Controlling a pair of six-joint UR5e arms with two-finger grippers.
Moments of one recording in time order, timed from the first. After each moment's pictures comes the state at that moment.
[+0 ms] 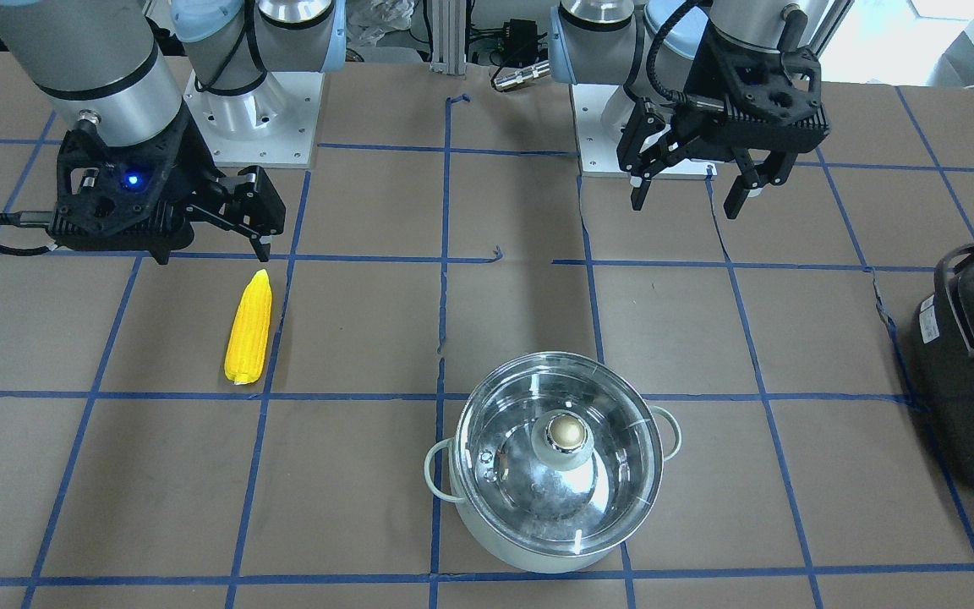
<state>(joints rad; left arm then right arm) -1.57 -1.48 -1.62 -1.42 1.55 0.06 1.62 -1.45 1.42 -1.56 -1.55 0.01</state>
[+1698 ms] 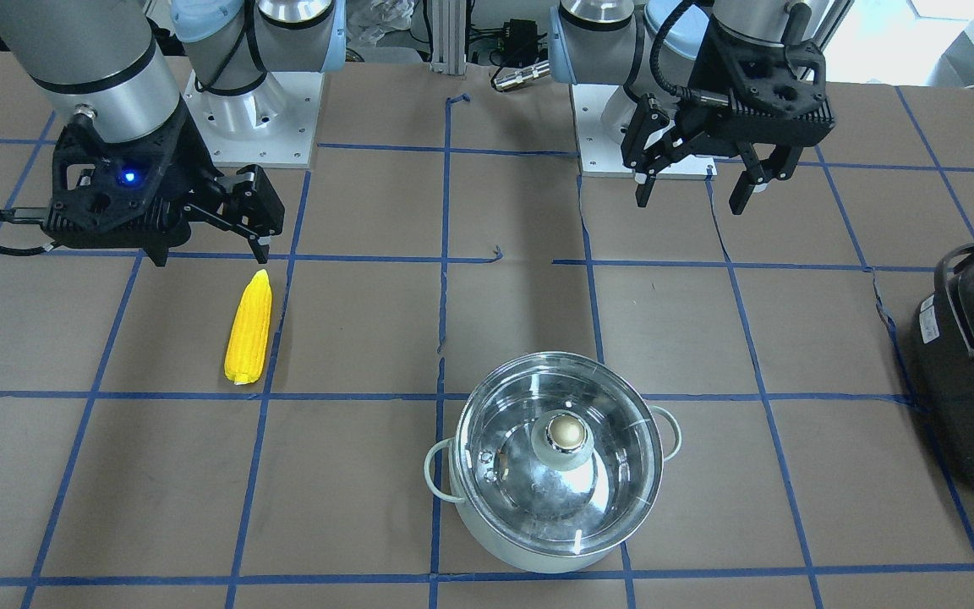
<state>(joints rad) -1.57 -1.47 -1.62 -1.42 1.56 0.06 1.62 -1.45 1.42 -1.58 -1.55 0.01</state>
